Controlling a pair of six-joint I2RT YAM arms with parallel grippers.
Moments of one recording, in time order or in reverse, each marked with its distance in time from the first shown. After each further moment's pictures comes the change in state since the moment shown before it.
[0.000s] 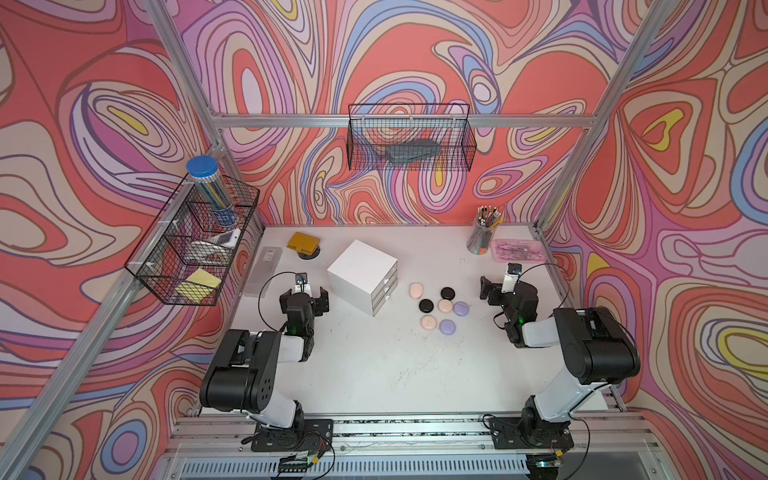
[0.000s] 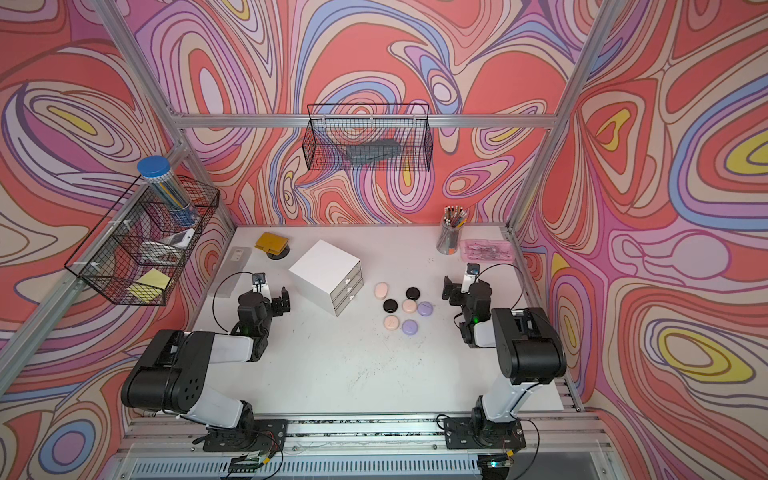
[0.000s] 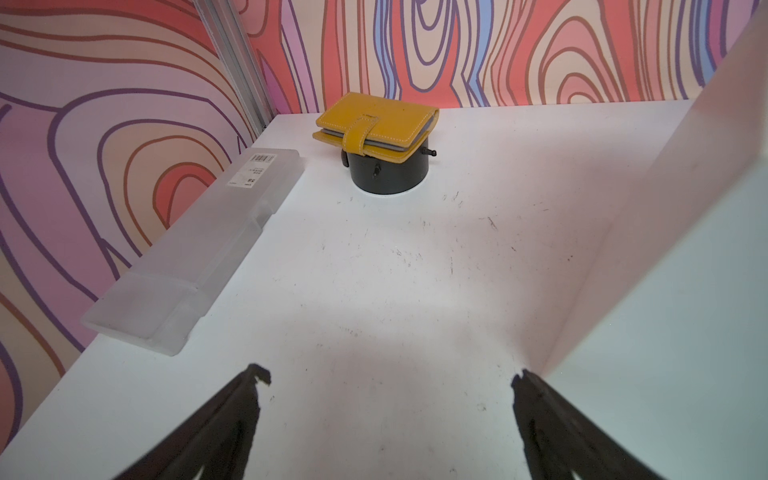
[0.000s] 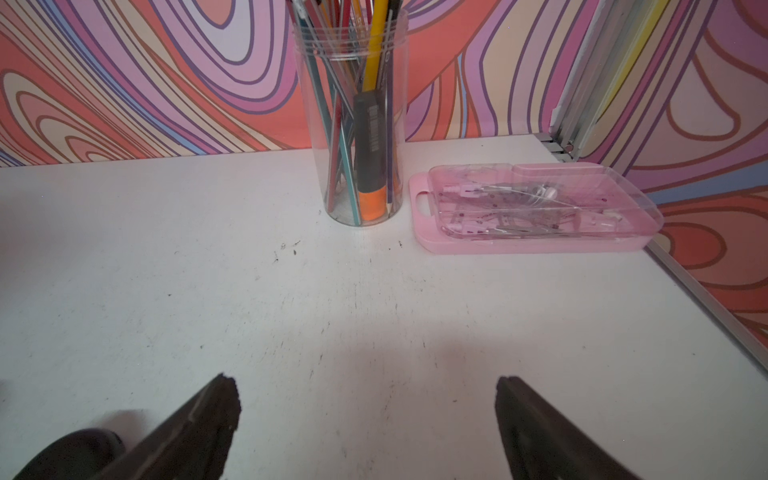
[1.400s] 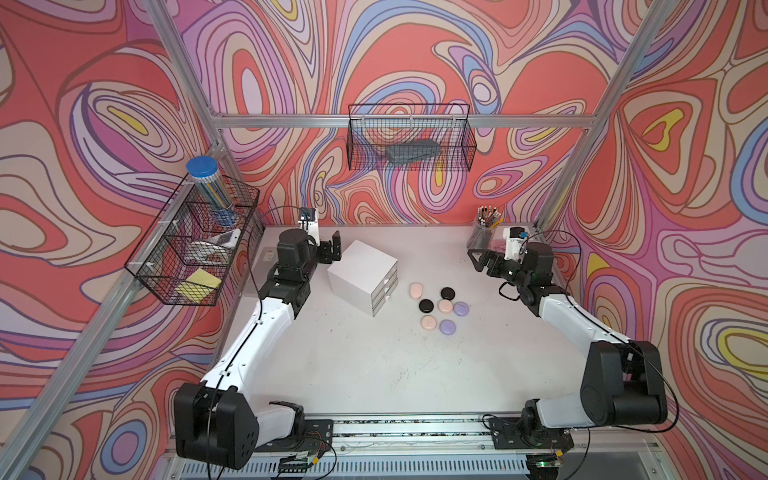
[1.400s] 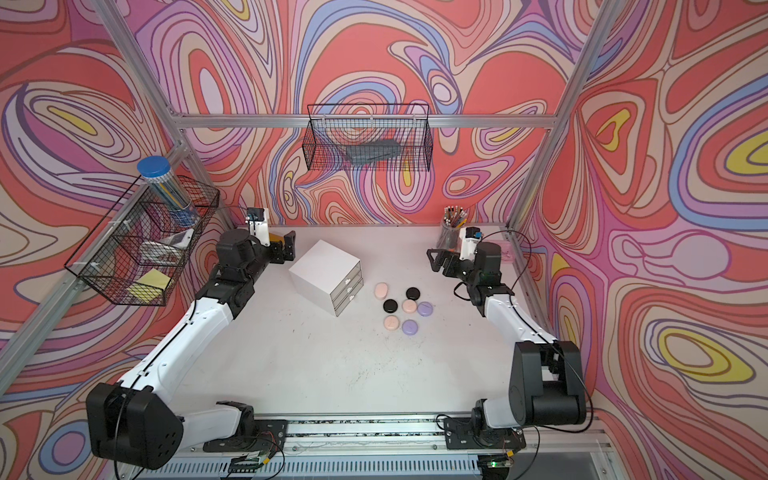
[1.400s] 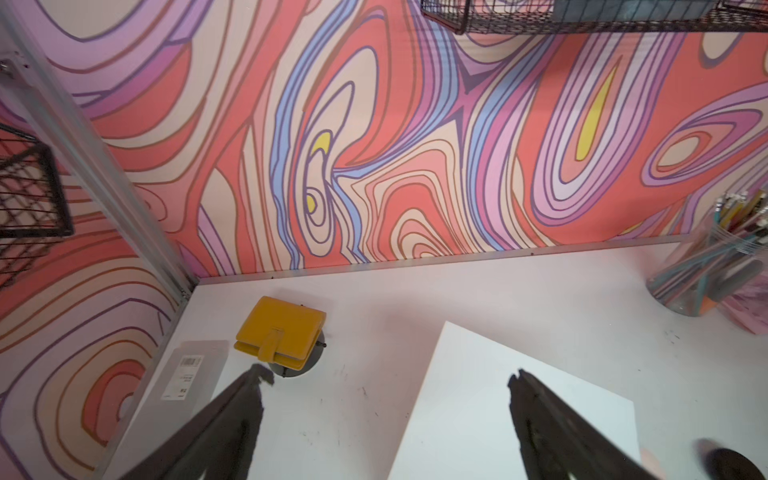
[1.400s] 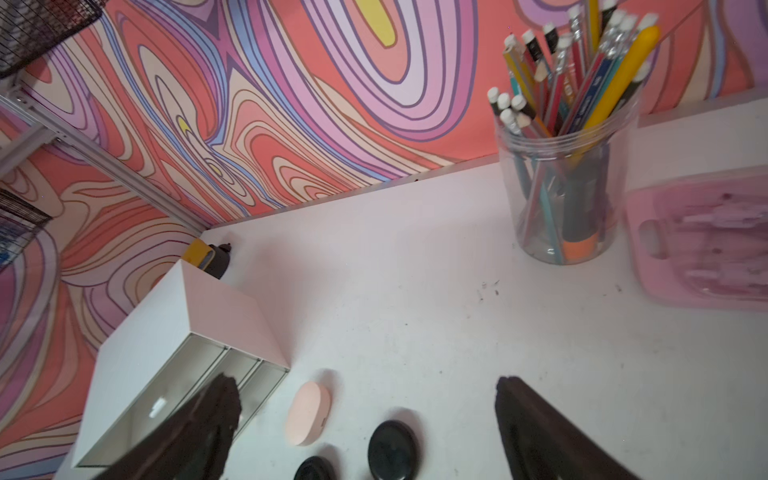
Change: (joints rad) left arm -0.124 -0.249 0.716 -0.876 0.198 -0.040; right arm 0.018 -0.266 0.416 -0.749 -0.479 0.354
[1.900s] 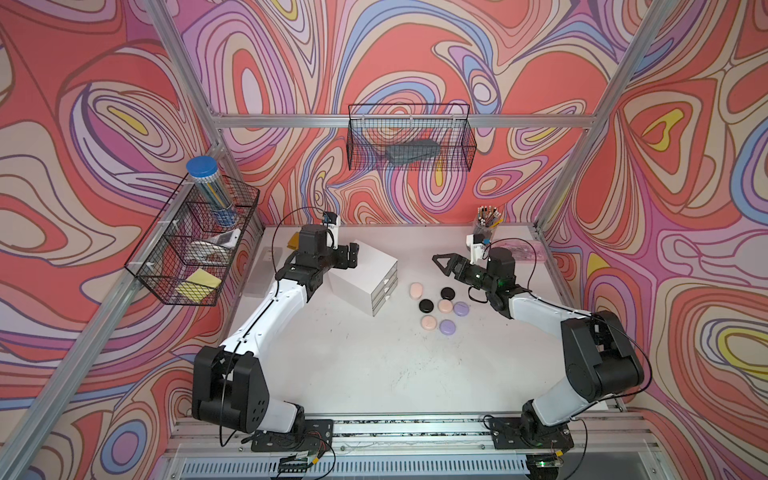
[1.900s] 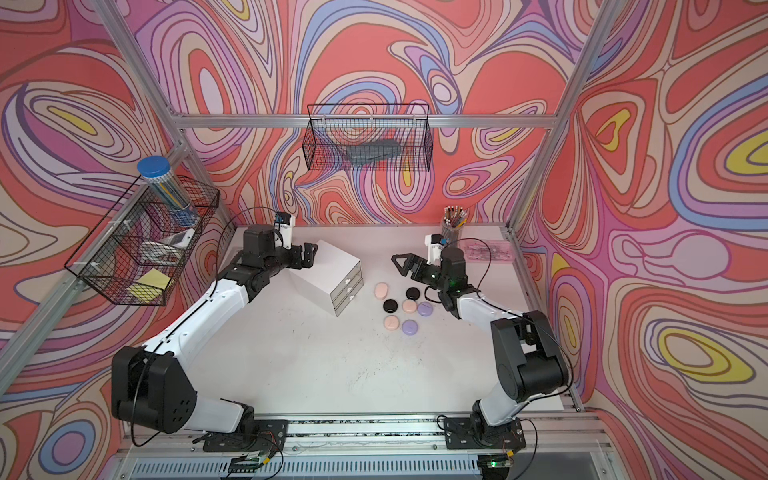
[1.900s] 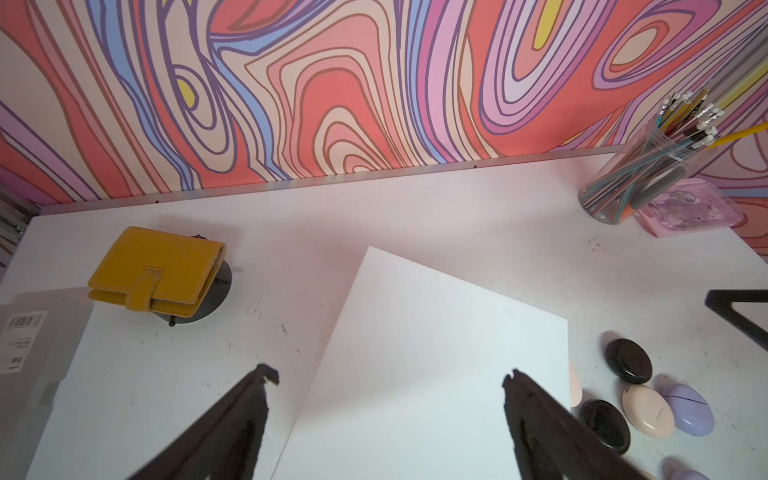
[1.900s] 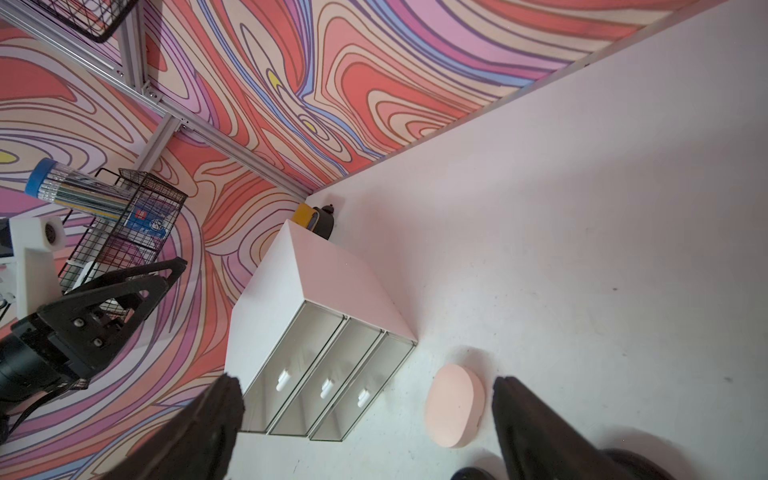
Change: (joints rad) left arm -0.039 0.171 0.107 -0.180 0.142 -0.074; right arm 0.233 0.198 -0.026 0.293 -0.069 0.319
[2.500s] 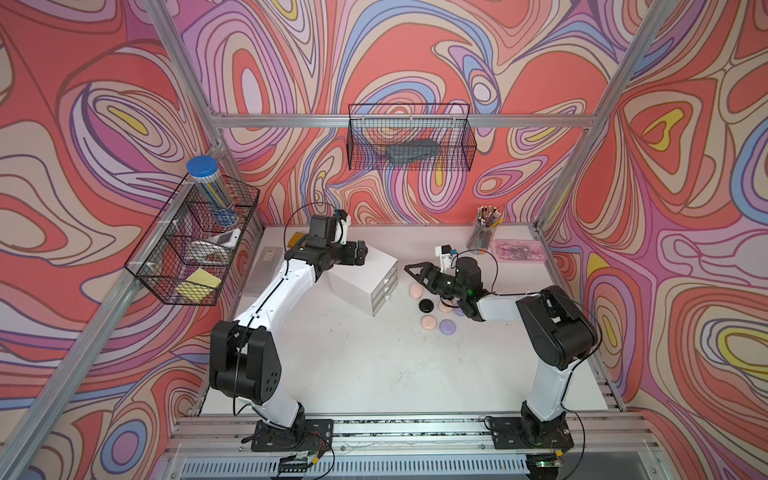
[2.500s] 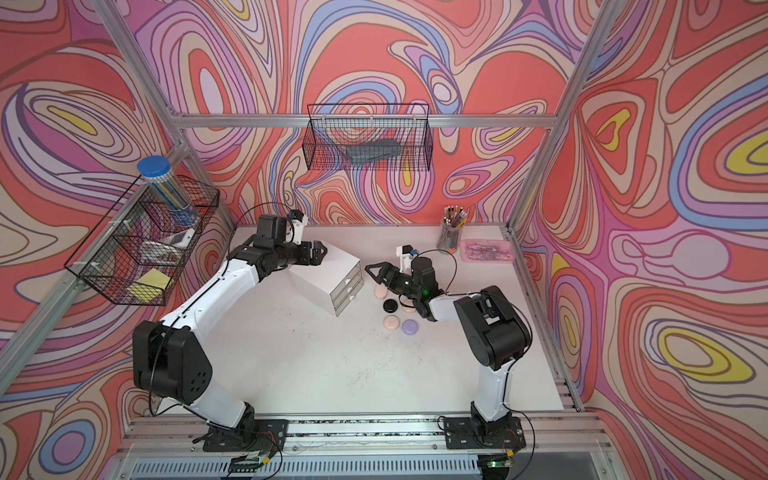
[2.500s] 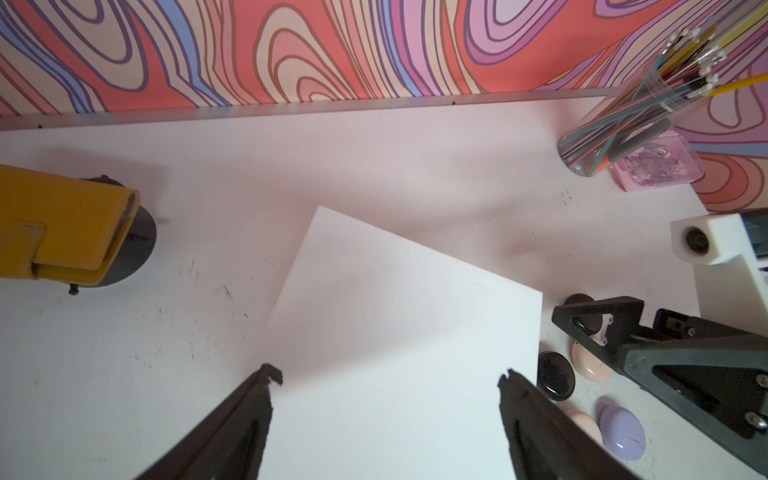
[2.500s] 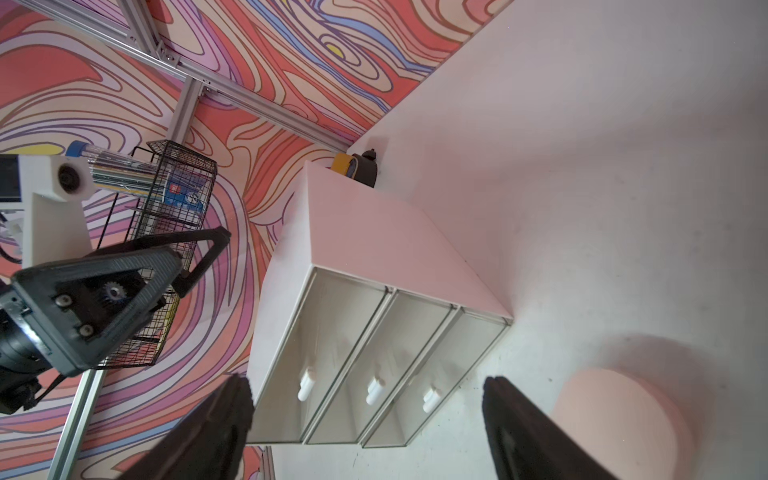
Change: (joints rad) left arm -0.014 0.151 0.193 -0.267 0.095 -0.045; right arm 0.171 0.262 0.056 0.272 -0.026 0.243
